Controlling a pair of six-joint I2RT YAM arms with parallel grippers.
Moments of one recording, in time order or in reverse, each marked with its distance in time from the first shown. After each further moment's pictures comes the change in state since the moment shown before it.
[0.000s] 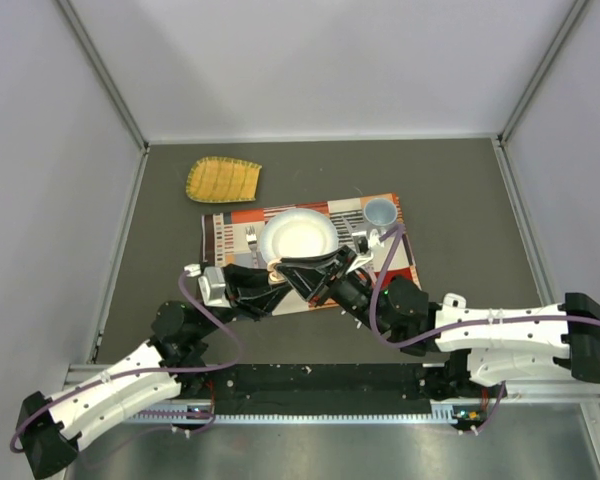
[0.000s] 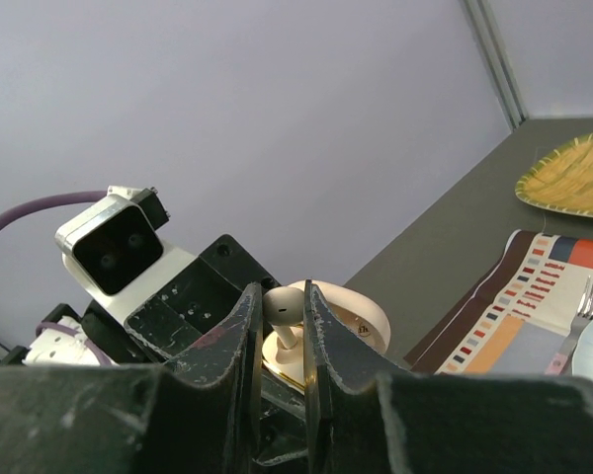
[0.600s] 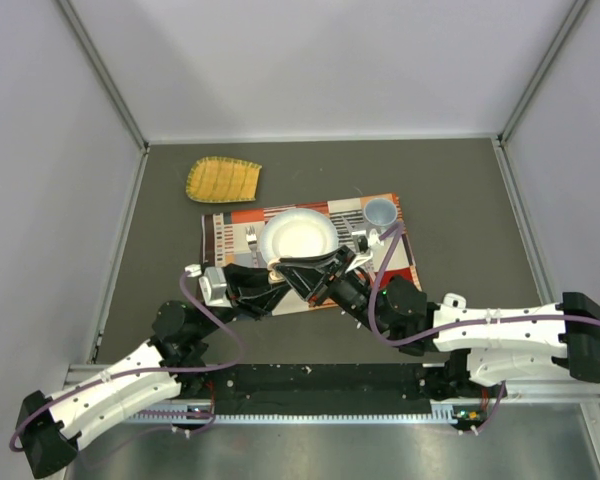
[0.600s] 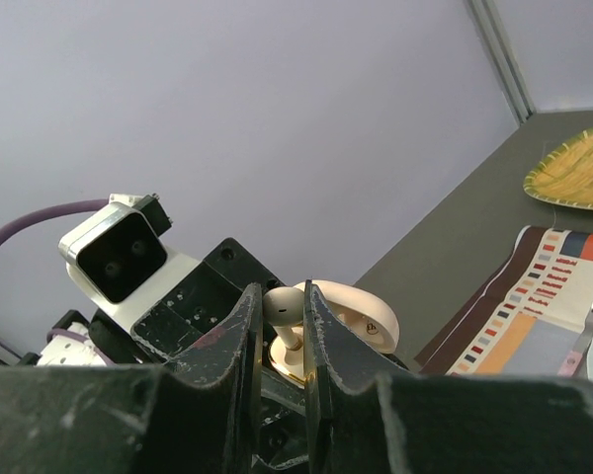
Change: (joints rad) left arm -0.004 0.009 0.000 -0.002 -0.019 0.019; right arm 0.000 0.017 0.000 0.016 0.005 0.034
